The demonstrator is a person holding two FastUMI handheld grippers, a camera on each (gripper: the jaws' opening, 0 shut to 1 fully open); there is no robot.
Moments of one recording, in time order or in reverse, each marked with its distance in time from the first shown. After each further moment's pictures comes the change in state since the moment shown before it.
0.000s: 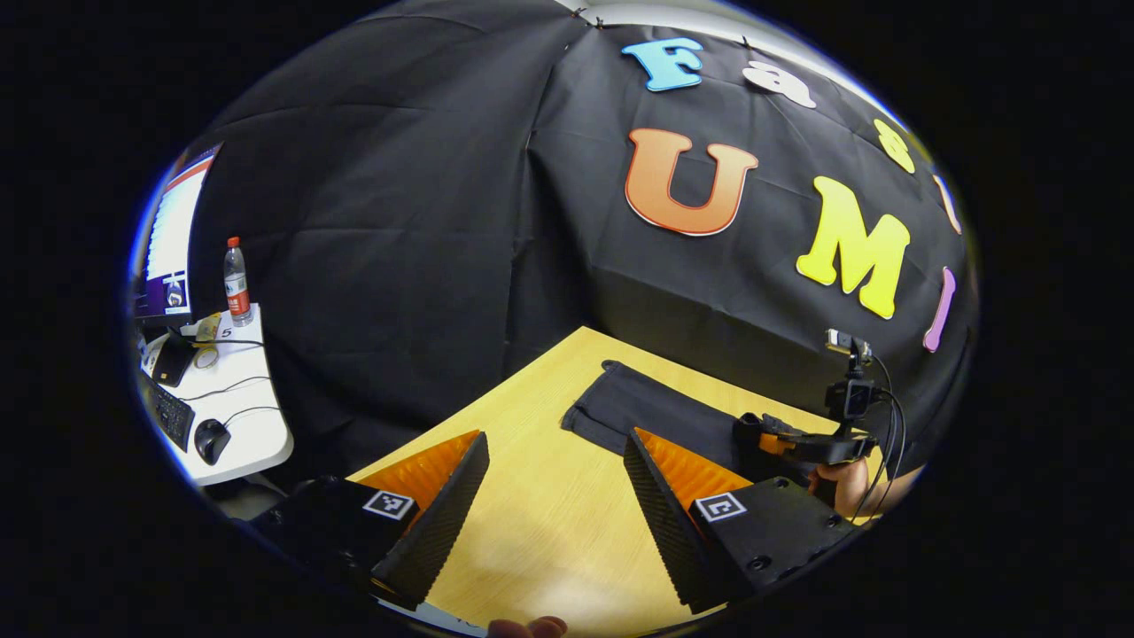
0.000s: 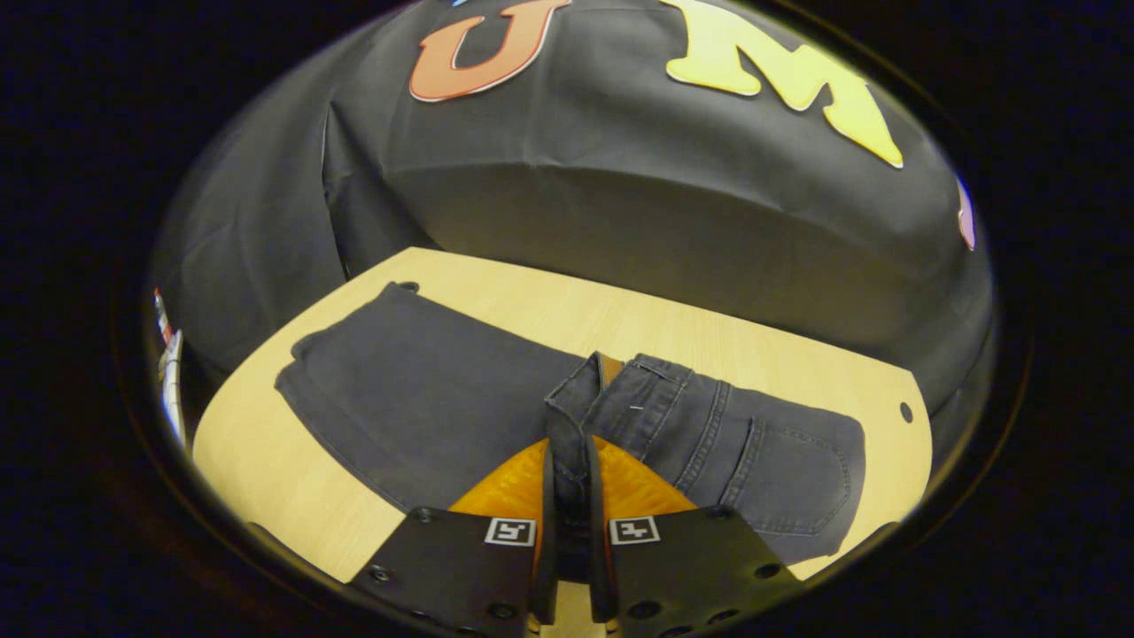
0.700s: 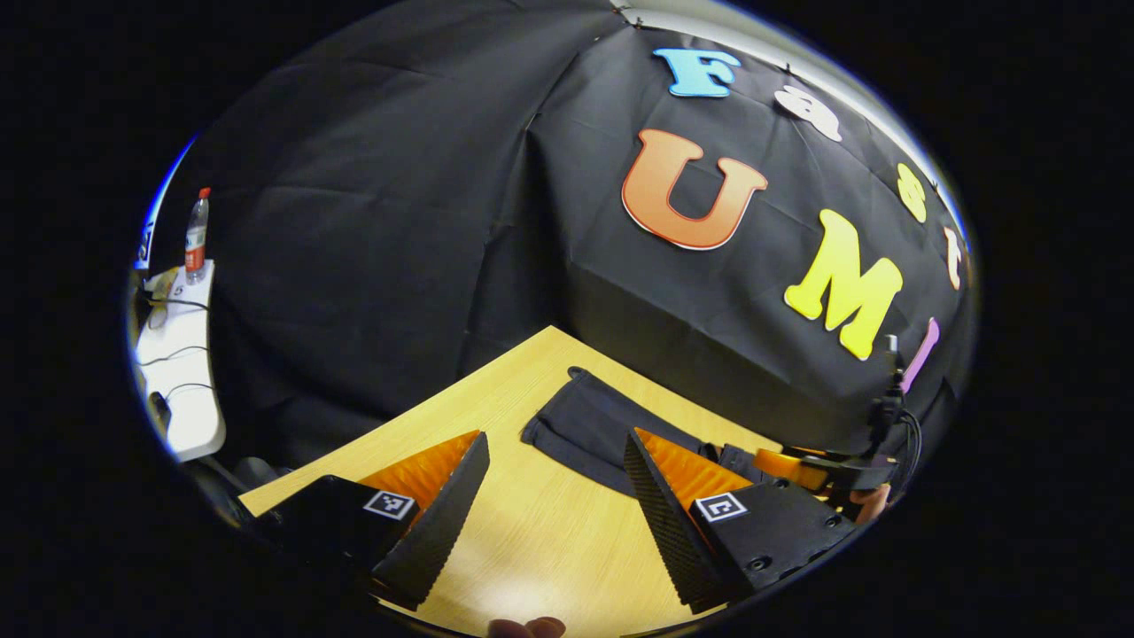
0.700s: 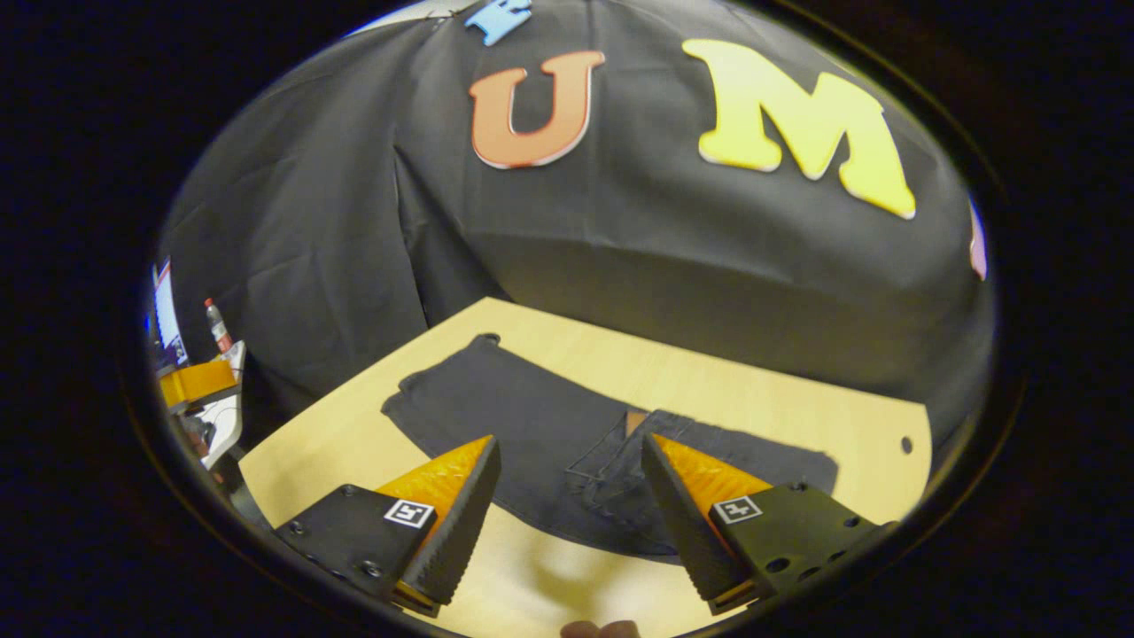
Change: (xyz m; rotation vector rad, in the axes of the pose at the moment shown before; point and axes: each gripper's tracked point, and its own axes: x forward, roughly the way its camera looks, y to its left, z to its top) left arm 0.064 -0.020 0.016 -0.180 0.009 -0.173; right arm -0.144 0.004 0.063 -0.052 -0.168 0.199
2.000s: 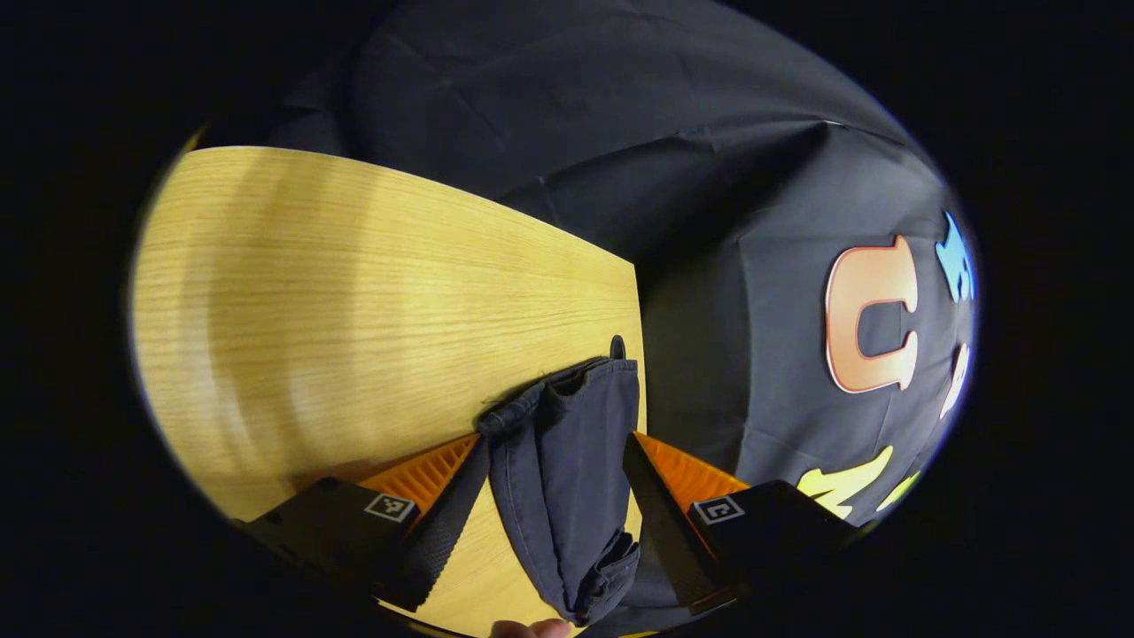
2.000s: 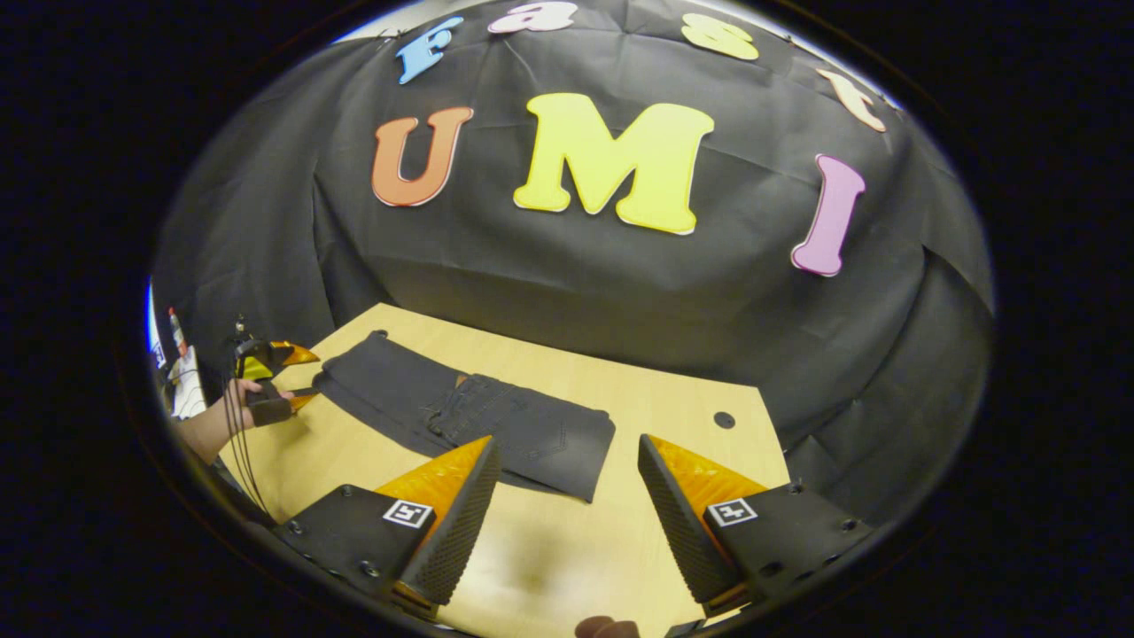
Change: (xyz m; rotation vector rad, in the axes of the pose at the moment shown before) left arm 0.203 0.023 -0.076 -0.908 0.235 0.011; right arm -0.210 -0.154 -0.021 0.078 0.031 -0.348
